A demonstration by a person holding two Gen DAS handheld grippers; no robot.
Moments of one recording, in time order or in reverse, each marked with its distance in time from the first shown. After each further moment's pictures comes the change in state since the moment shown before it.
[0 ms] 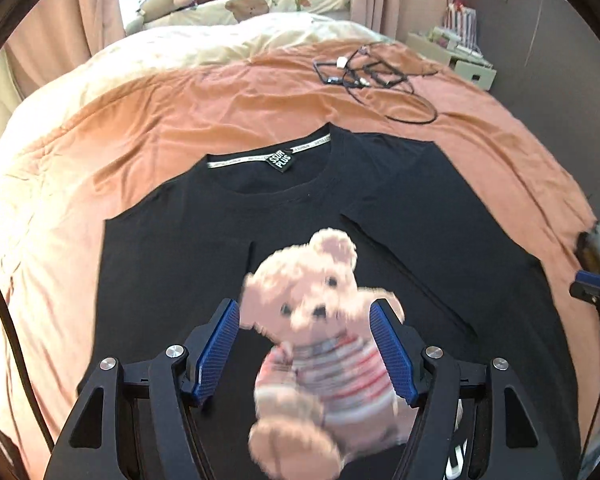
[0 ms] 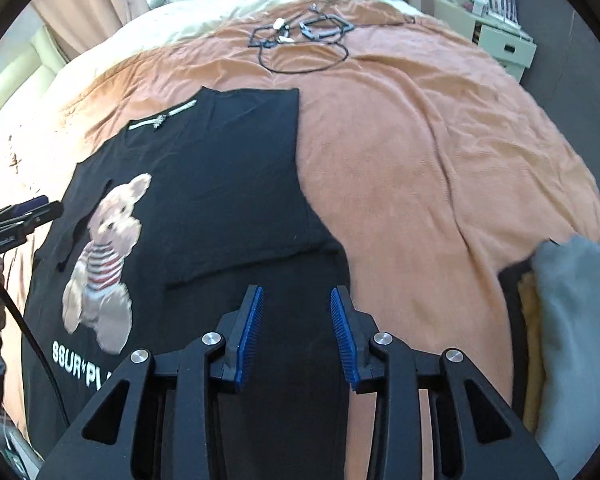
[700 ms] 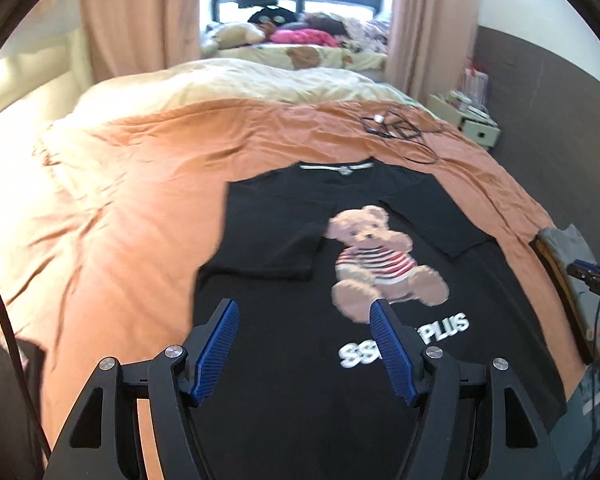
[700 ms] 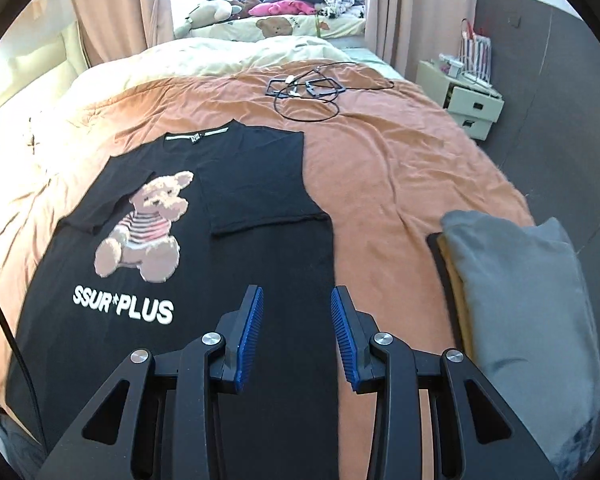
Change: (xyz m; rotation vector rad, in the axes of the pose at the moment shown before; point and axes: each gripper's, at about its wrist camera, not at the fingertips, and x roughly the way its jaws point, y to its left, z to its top) left arm -0.196 0.084 -0.157 -0.149 -0.176 0.043; right arm -0.143 0.038 -0.116 -0.083 -0.177 -0.090
